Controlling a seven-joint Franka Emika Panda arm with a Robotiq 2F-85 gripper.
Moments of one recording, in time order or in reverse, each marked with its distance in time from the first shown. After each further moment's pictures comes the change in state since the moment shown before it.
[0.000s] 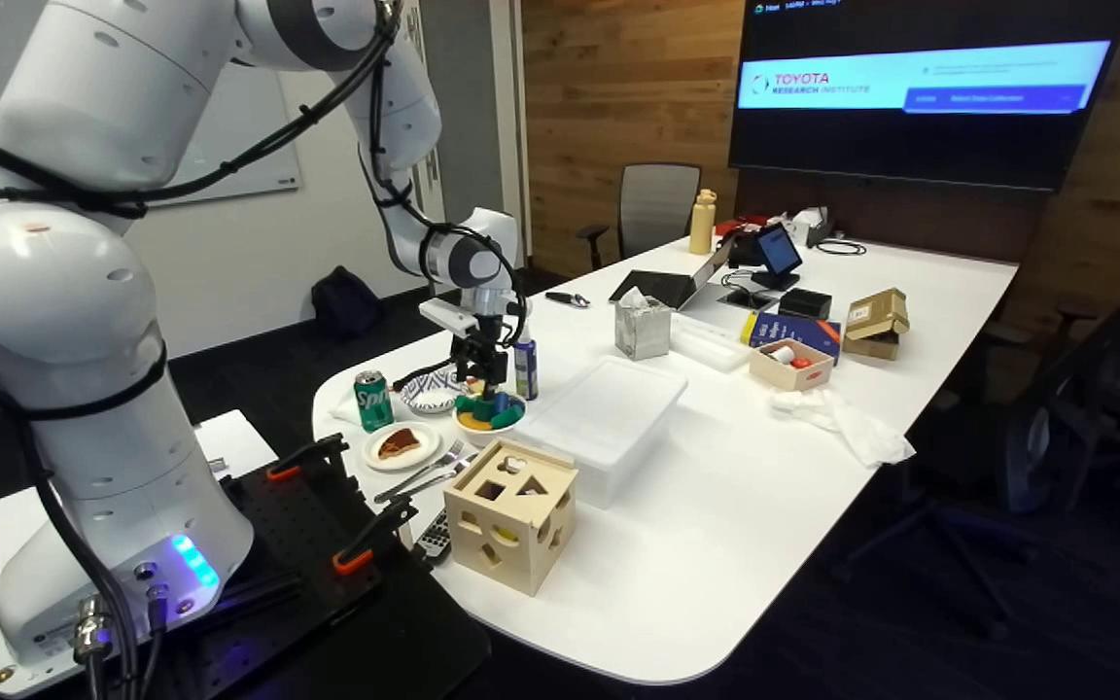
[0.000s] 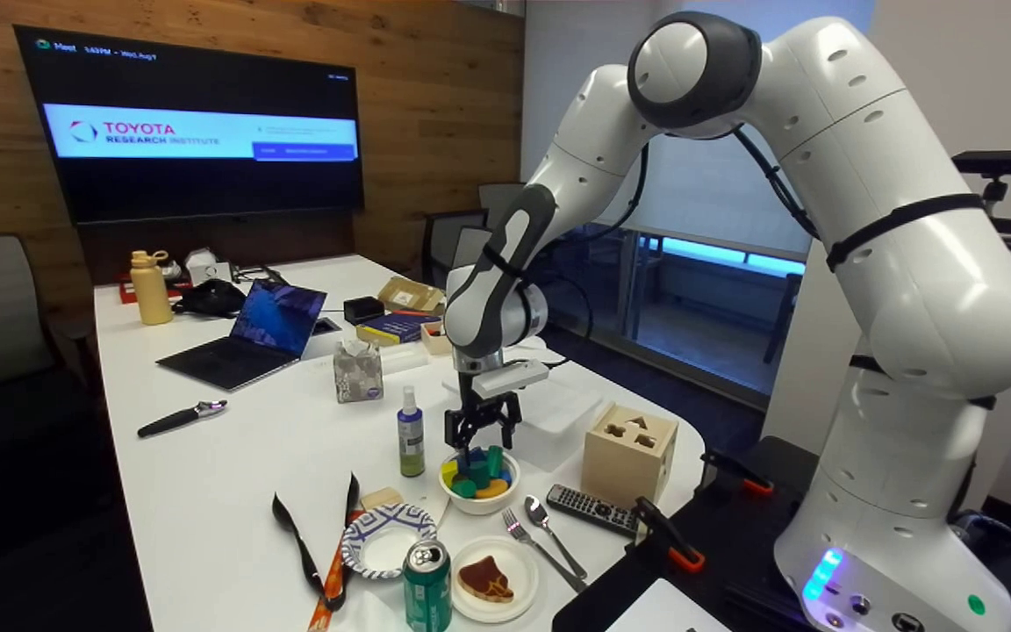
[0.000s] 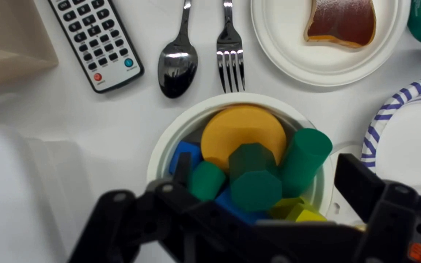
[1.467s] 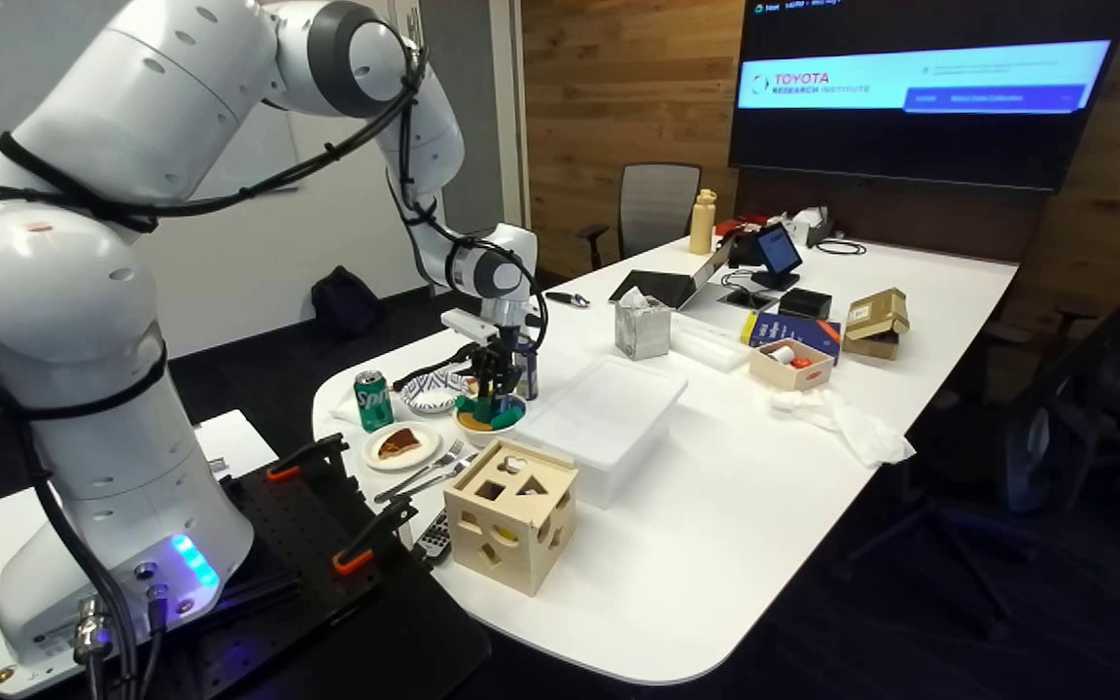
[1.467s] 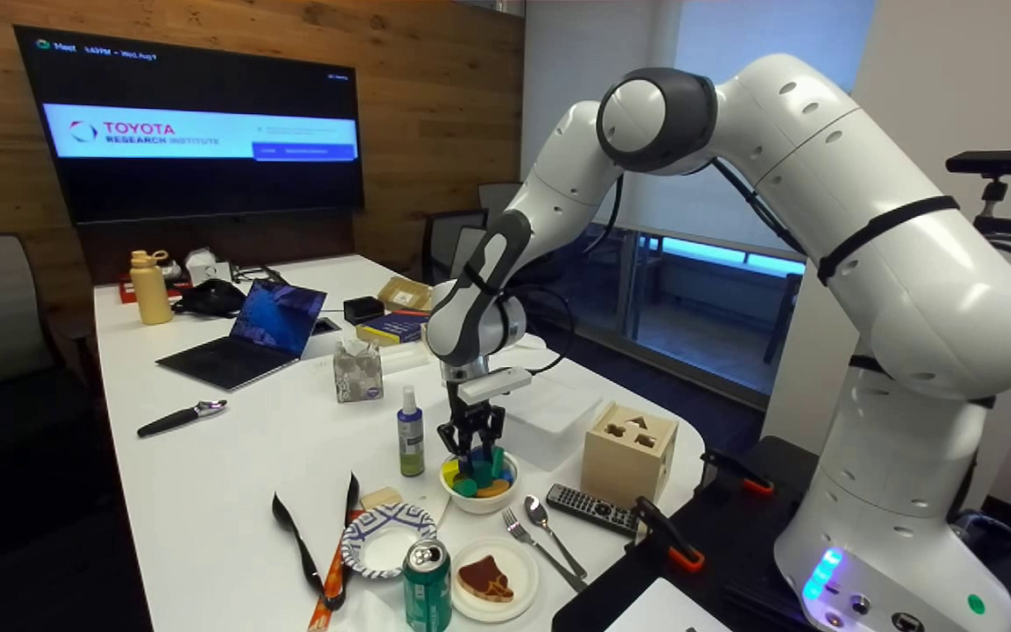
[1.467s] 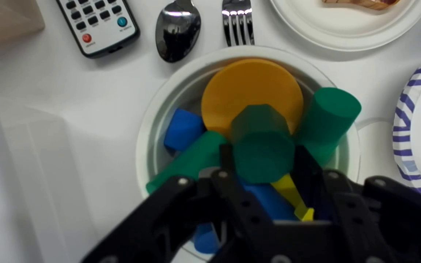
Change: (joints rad) arm 0.009 0.161 -0.025 0.215 -0.004 -0.110 -0.010
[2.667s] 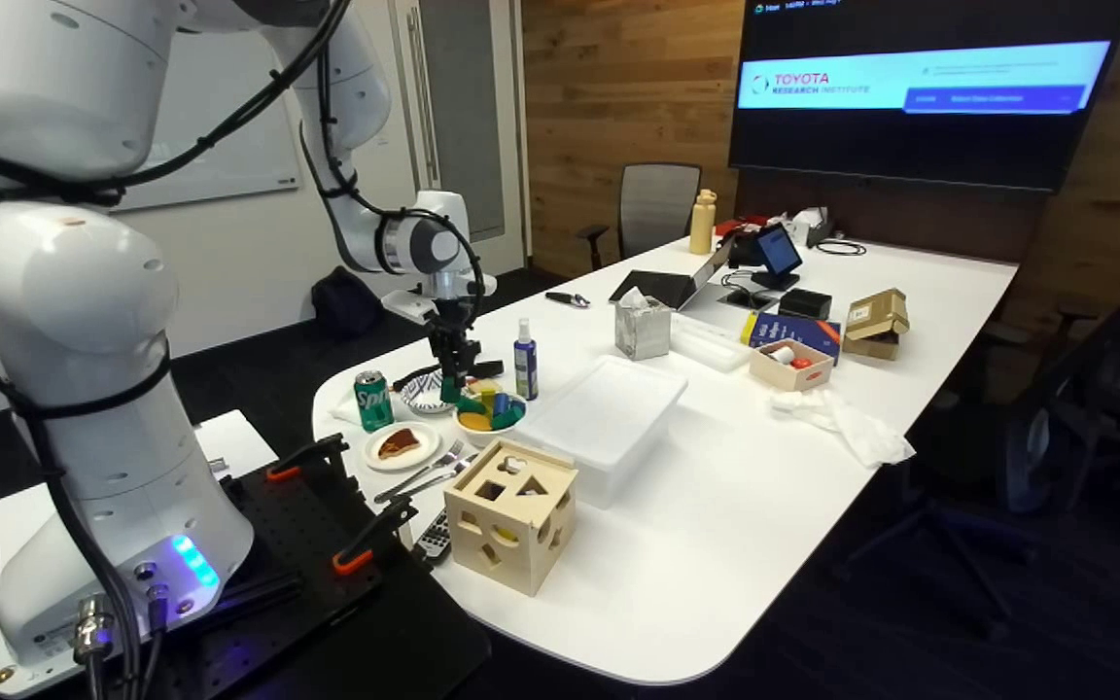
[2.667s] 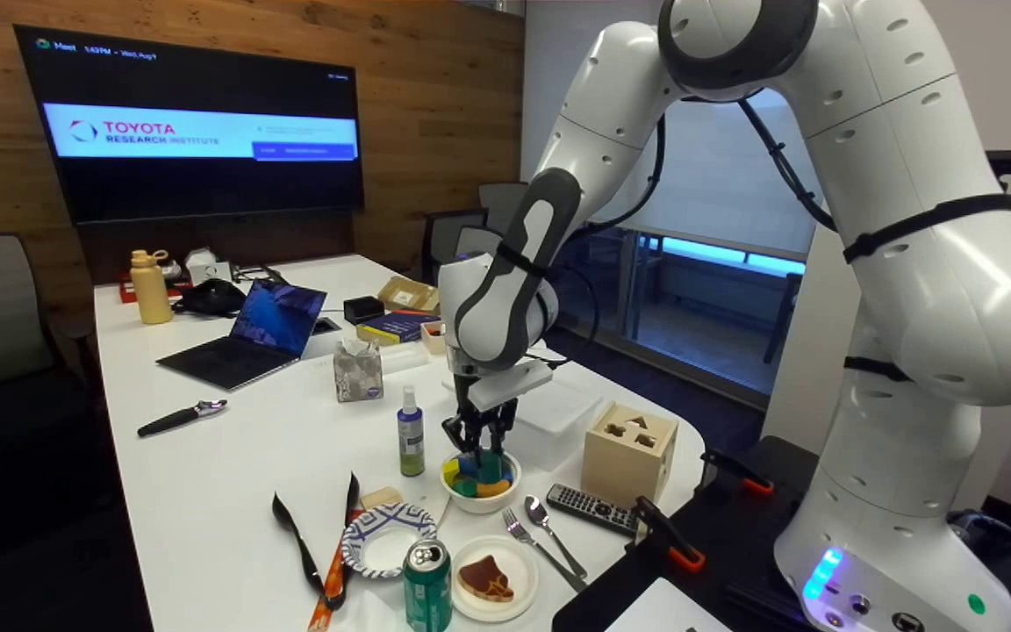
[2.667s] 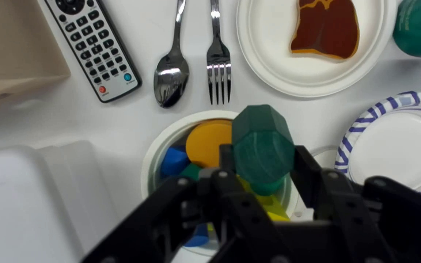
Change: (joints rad) arm 0.187 -0.308 -0.068 -0.398 -0.122 0.243 0.241
